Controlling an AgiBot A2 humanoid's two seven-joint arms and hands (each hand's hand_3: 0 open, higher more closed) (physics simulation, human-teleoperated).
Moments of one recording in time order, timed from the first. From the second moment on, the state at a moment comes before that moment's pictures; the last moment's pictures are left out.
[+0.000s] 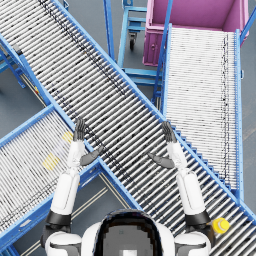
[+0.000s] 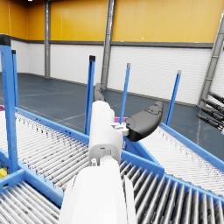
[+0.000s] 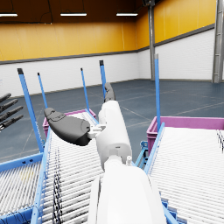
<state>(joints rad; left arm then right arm) 0.29 1.21 0.20 -1.80 1.00 0.10 0.10 0.29 -1.21 0.20 1.80 1.00 0.10 -0.10</state>
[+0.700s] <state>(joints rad) 0.29 1.21 0.20 -1.80 1.00 0.10 0.10 0.29 -1.21 0.20 1.80 1.00 0.10 -0.10</state>
